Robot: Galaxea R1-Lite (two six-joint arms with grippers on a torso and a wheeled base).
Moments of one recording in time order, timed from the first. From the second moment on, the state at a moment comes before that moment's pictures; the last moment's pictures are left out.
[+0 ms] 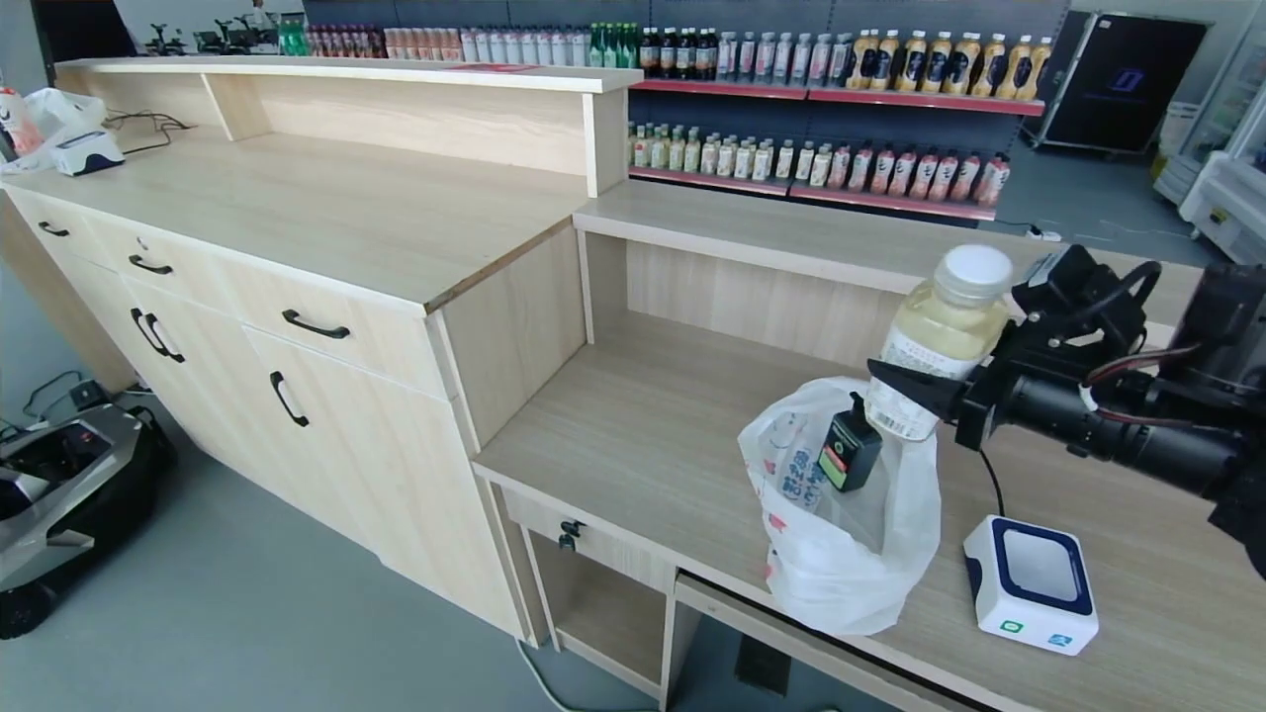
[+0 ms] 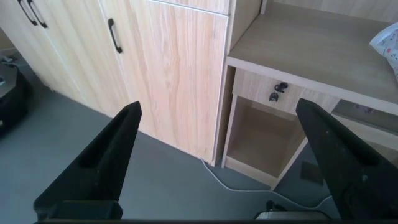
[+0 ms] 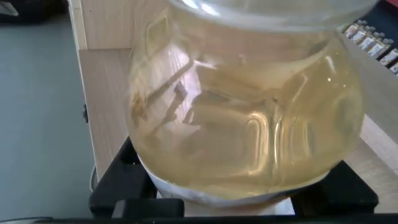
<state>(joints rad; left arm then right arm) 0.00 0.00 0.00 0.00 0.00 0.00 0.19 1.63 -0.65 -0.95 0.46 -0.44</state>
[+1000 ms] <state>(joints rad) 0.00 0.00 0.00 0.00 0.00 0.00 0.22 2.11 -0.65 -1.15 0.46 -0.44</state>
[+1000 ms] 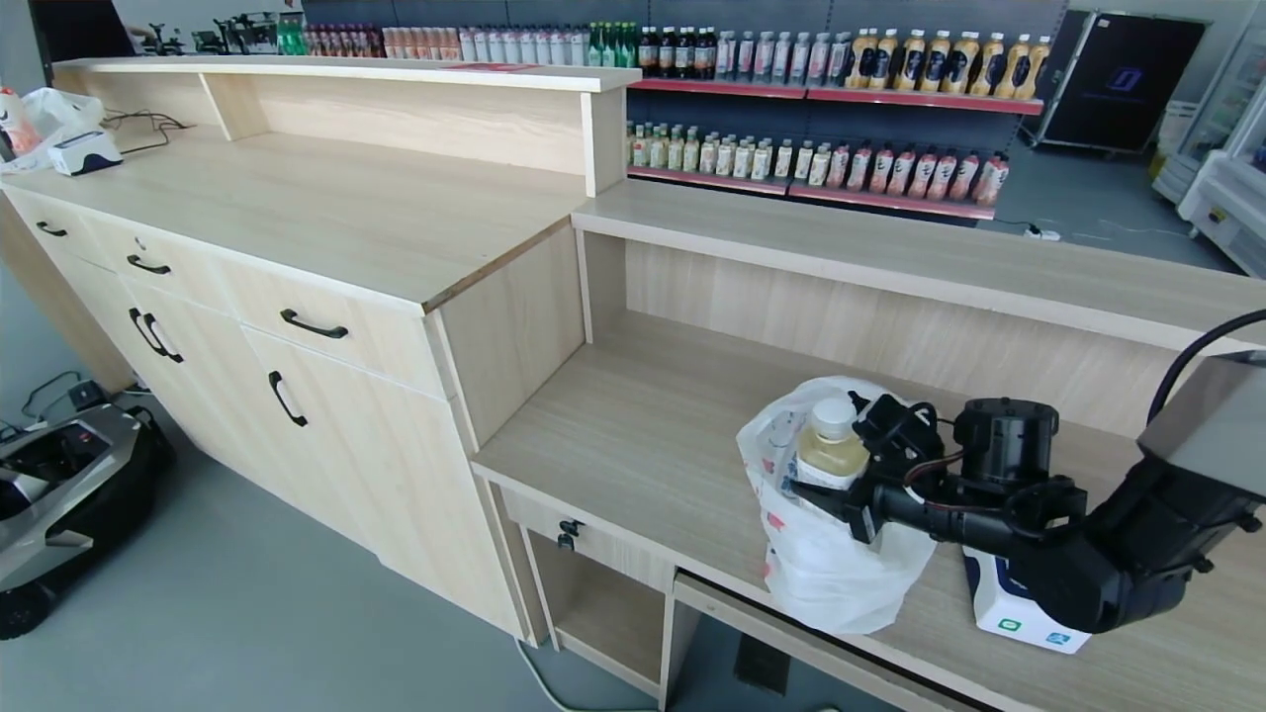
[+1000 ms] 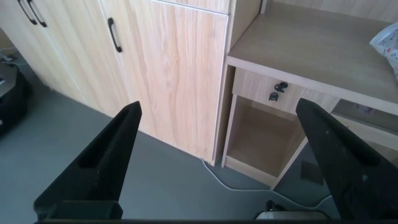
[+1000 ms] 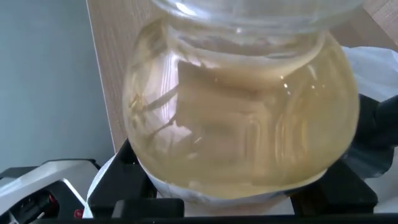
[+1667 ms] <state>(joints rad) 0.00 0.00 0.00 0.00 0.00 0.00 0.22 2.27 -0.69 -1.23 0.46 -0.43</state>
